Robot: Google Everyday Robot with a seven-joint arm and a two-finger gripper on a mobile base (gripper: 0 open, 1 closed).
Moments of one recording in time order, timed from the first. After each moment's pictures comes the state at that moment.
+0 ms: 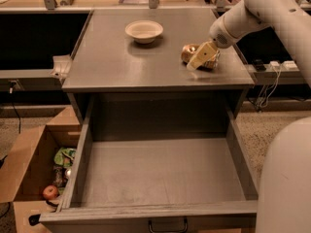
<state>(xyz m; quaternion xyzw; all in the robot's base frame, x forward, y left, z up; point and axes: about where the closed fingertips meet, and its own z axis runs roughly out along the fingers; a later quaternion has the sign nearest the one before) 0.759 -0.178 0.871 -0.48 0.81 0.06 0.35</state>
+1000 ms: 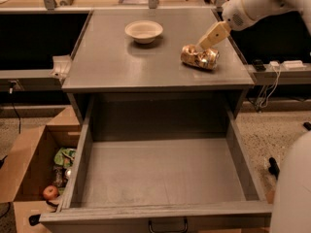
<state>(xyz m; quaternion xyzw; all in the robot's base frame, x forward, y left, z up) 0.757 -0.194 0.942 -0.47 0.78 0.05 0.42</state>
